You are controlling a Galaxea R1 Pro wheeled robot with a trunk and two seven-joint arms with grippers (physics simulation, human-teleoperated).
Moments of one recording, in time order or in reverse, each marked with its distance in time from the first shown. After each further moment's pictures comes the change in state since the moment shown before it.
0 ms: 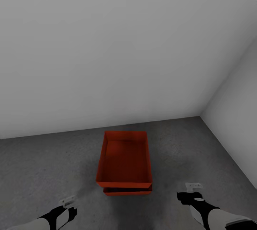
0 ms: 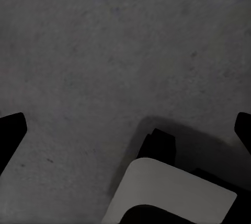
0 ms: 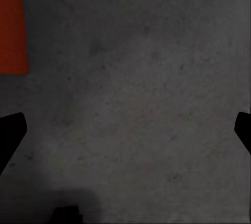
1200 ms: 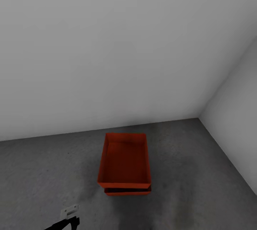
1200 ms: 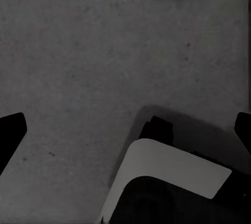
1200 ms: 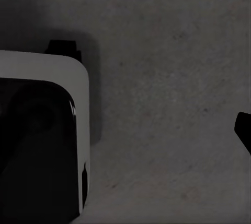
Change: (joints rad) left arm 0.071 -0.042 -0.003 0.008 -0.010 -0.128 0.000; right arm 0.338 0.011 0.006 0.001 0.012 0.000 -0.001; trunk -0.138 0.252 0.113
